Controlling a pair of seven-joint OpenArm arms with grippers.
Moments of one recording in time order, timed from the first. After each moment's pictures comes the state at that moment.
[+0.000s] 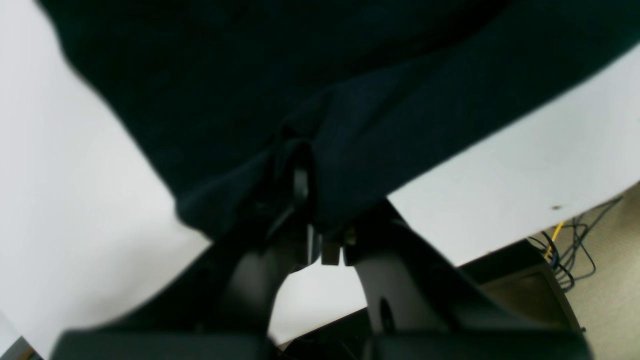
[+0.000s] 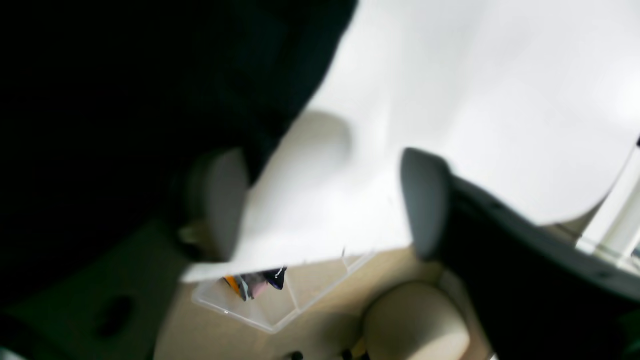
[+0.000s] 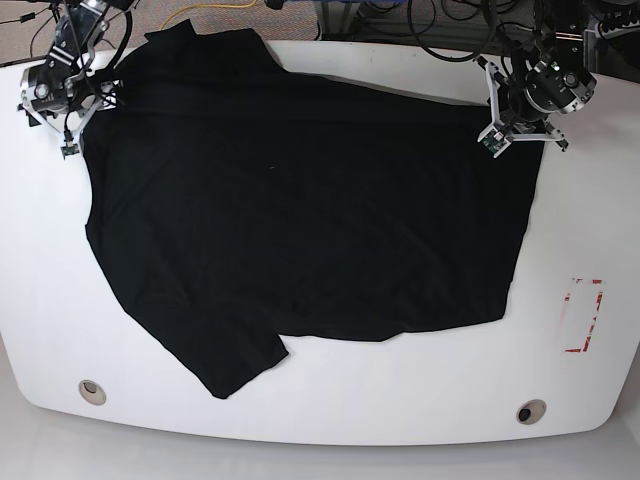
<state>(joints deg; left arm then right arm) 25.0 -17.9 -10.9 113.5 -6.0 -42.2 60.8 -15.7 11.7 40.4 100.1 -2.0 40.0 -69.9</state>
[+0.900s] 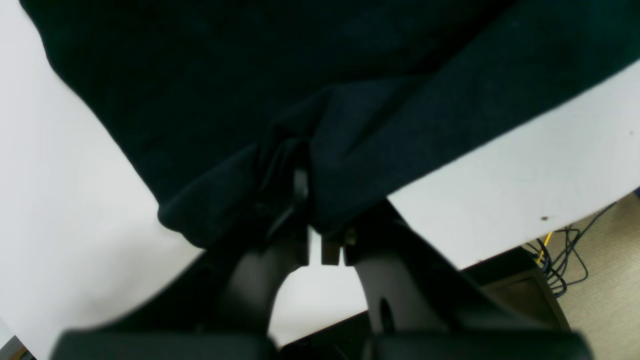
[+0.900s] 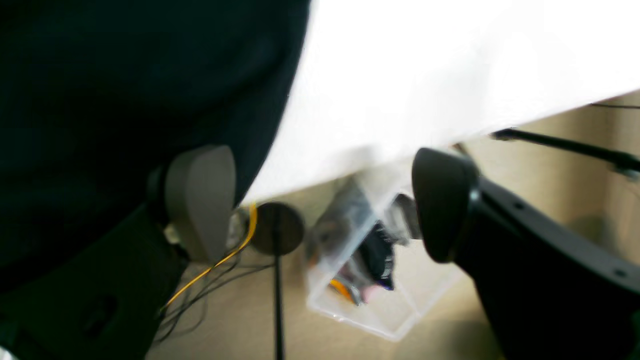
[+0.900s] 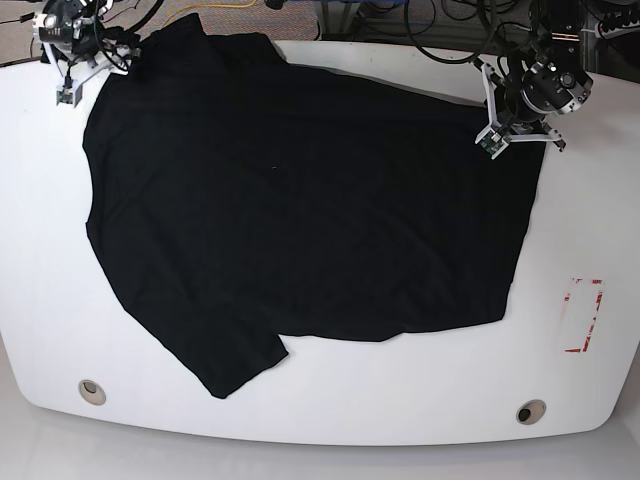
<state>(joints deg) 24.5 -16.7 -11.0 113.2 -5.7 -42.1 61.2 -21.1 -3.1 58.5 107.9 9.2 40.1 -69.9</state>
